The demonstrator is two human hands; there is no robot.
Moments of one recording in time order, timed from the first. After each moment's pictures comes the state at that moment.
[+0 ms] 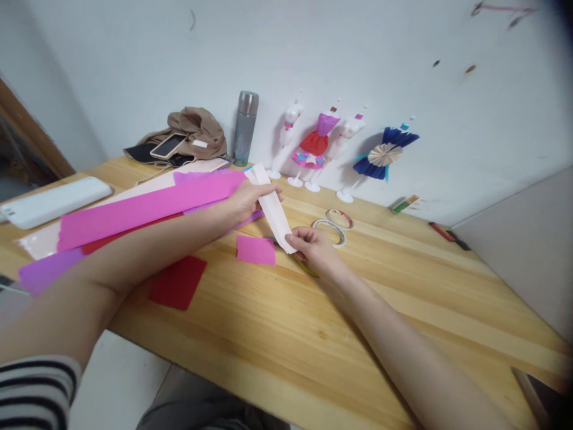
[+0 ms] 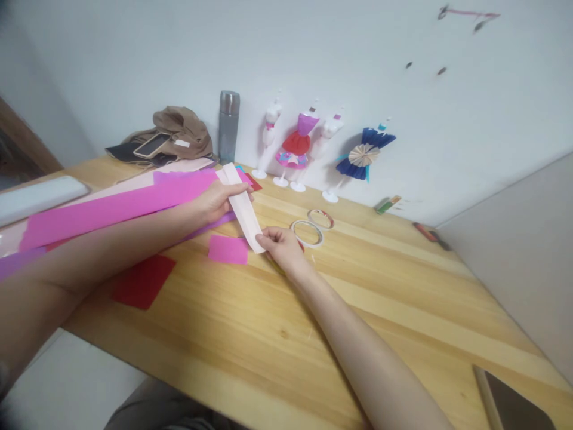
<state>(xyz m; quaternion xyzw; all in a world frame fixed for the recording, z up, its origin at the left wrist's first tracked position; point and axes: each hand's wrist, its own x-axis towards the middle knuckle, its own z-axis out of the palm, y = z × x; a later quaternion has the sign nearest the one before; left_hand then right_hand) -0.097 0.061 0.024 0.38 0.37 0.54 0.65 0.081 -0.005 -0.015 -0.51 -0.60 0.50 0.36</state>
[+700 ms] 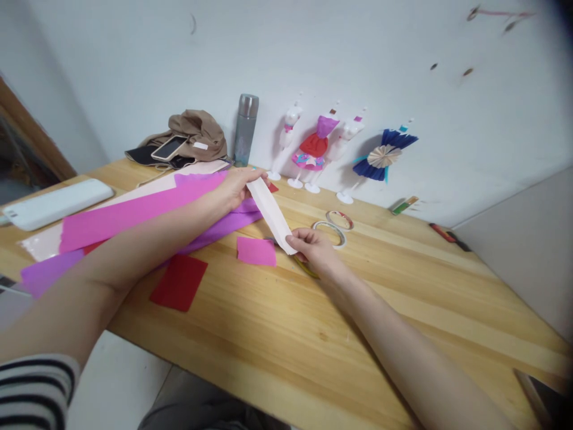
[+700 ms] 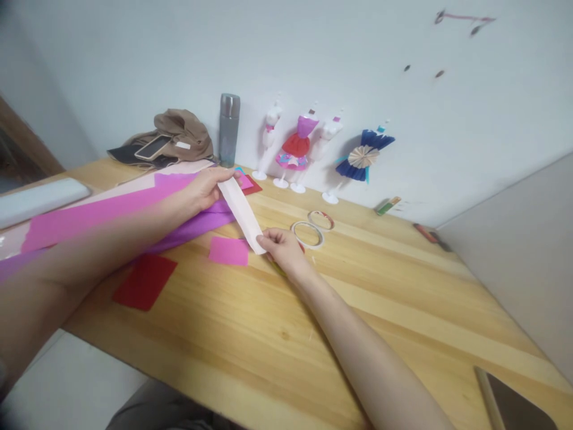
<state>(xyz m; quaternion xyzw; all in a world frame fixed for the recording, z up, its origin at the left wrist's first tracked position) -0.123 0.090 0.032 0.41 0.38 0.56 0.61 0.083 -0.004 -0.018 -0.51 -0.60 0.50 0.36</state>
